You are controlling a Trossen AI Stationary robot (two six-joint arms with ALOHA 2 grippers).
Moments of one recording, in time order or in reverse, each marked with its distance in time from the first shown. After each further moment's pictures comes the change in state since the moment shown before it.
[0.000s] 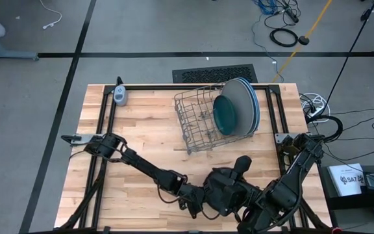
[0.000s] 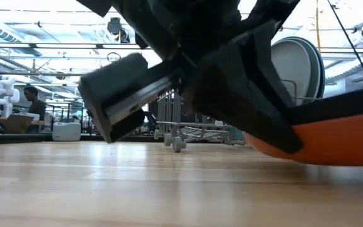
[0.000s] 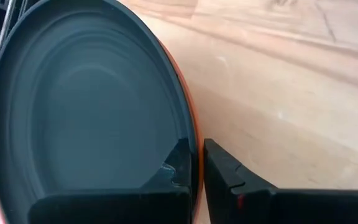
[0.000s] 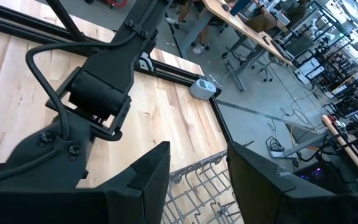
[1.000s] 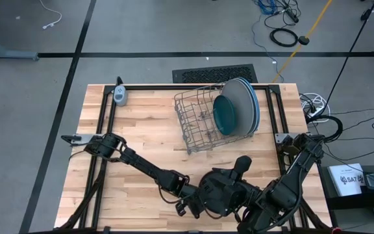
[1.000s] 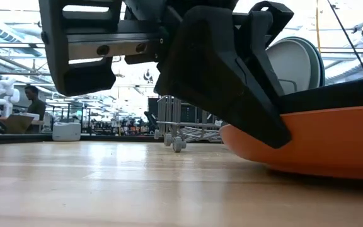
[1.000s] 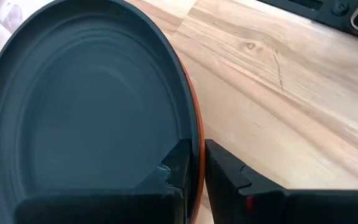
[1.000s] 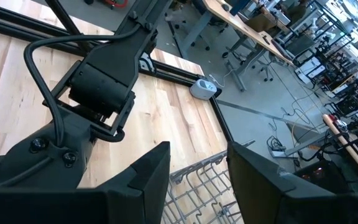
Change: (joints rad) left arm 0.002 -0.001 0.076 -0.169 0.121 -0.279; right arm 0.000 0.000 0.000 0.003 -0.001 0.004
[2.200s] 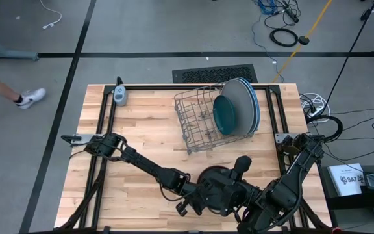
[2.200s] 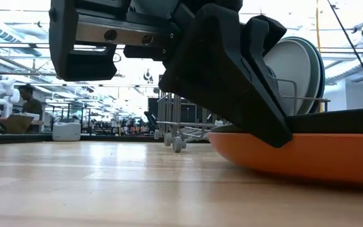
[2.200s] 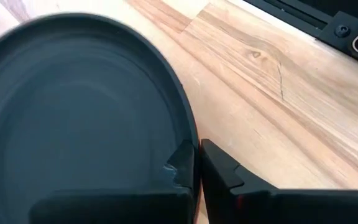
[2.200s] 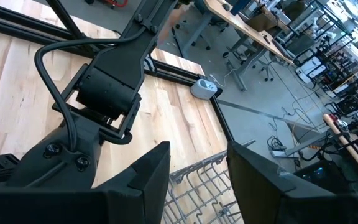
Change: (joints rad) left arm 0.018 0.000 -0.001 0.000 0.047 -0.114; right arm 0.000 0.000 -0.001 0.000 -0.002 0.000
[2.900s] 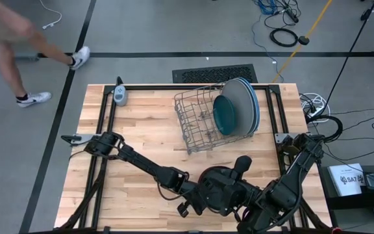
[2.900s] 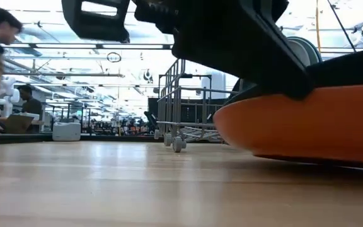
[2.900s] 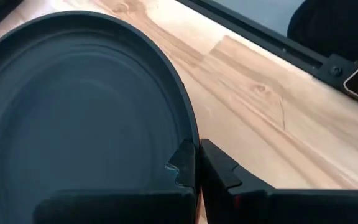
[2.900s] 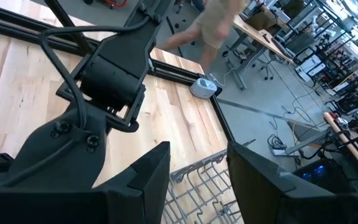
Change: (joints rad) left arm -0.001 -0.038 -0.001 0.047 0.001 -0.014; right arm 0.000 0.000 0.000 -0.007 0.000 0.013
